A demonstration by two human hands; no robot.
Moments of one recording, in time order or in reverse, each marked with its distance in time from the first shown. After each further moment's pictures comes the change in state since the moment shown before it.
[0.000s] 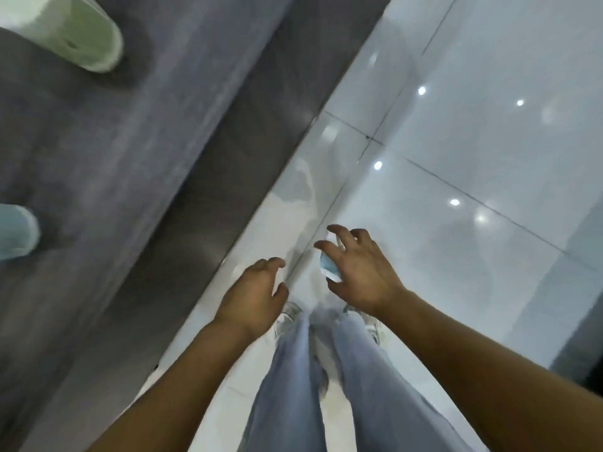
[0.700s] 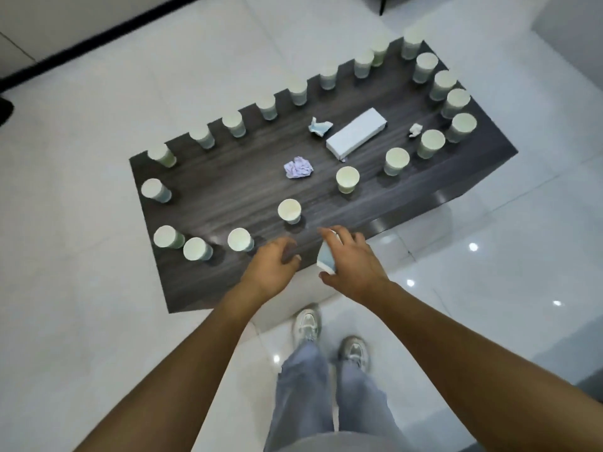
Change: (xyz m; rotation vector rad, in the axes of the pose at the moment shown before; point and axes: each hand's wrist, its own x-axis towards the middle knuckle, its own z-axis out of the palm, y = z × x) left_hand -0.391 0.070 -0.251 -0.620 0.504 -0.280; right_hand -0.205 -0.295 -0.325 -0.161 -0.008 -0.378
